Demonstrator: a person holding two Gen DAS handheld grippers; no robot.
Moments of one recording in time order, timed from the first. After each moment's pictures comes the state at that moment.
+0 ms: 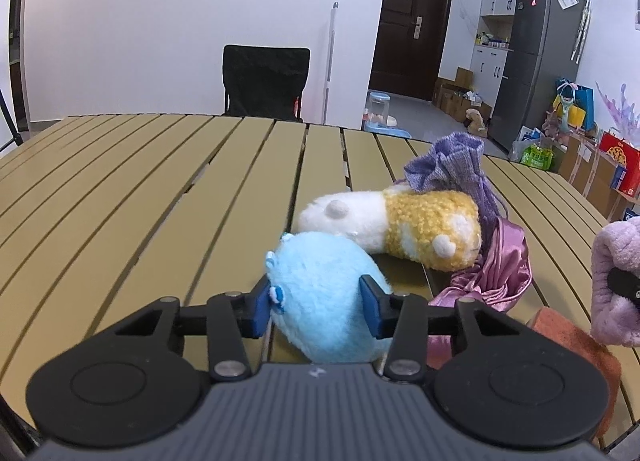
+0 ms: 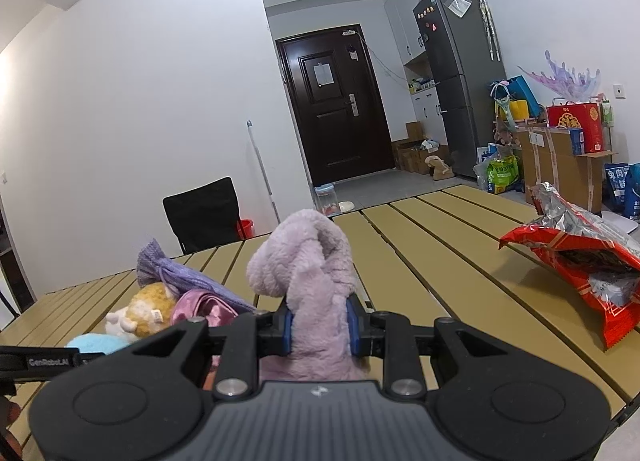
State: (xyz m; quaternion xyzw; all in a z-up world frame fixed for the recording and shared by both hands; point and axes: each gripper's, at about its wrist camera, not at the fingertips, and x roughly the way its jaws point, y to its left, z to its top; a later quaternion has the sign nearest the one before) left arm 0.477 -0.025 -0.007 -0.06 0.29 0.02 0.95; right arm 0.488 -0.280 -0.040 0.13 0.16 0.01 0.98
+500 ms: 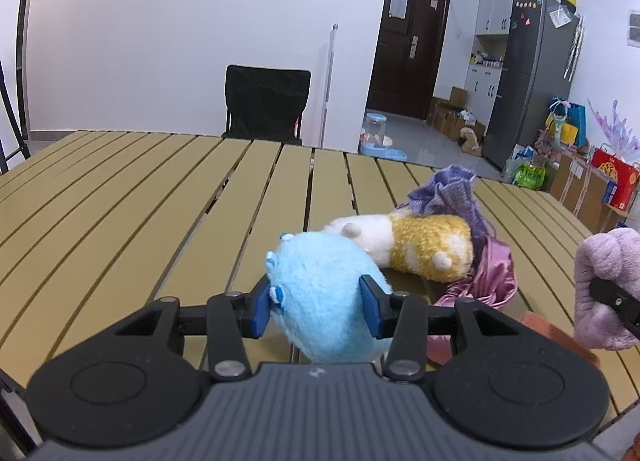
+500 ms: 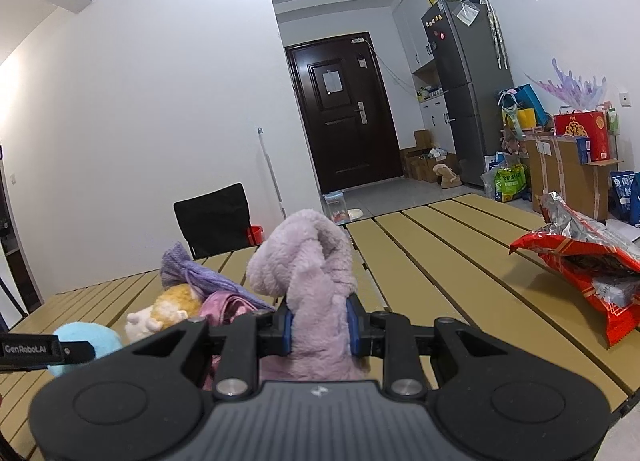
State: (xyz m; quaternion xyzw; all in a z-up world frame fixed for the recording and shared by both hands) left arm 0.445 -0.006 0.013 -0.07 0.26 0.02 0.96; right arm 0.470 -0.269 -0.034 0.13 0.14 0.02 0.98
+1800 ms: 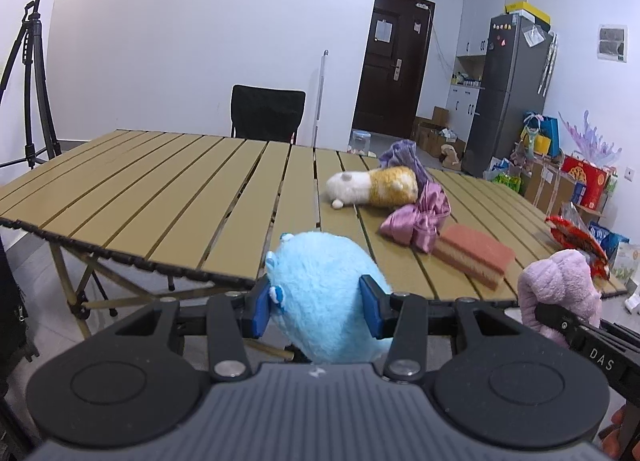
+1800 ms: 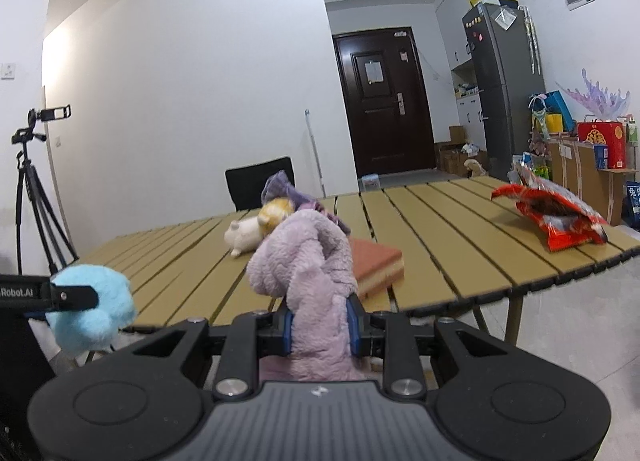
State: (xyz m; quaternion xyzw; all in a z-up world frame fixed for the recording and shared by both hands) left arm 0.251 0.016 0.011 -0.07 0.23 0.00 0.97; right arm 0.289 -0.238 -0.047 0.09 0.16 0.08 0.98
